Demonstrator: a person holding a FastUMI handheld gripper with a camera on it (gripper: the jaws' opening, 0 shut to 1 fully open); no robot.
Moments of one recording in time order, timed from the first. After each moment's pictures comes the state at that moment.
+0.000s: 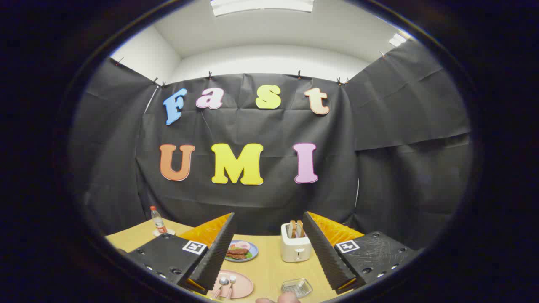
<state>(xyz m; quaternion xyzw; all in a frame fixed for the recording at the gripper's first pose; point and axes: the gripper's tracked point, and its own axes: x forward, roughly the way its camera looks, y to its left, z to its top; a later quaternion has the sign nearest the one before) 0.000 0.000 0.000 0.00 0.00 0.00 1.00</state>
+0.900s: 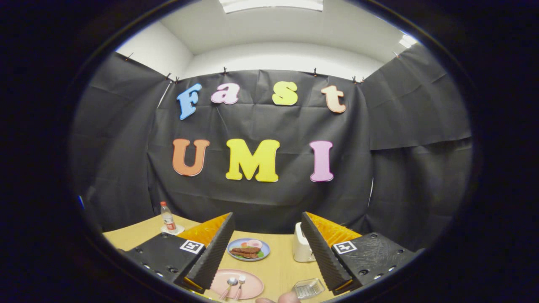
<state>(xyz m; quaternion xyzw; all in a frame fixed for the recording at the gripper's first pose) 0.013 0.041 -0.021 -0.02 0.02 0.04 1.00</state>
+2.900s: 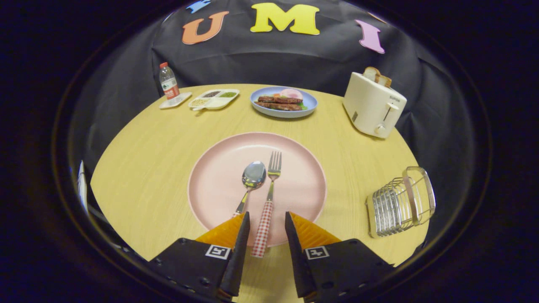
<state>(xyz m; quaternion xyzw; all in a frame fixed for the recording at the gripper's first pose) 0.004 0.117 -0.413 -0.06 0.46 0.08 0.88</state>
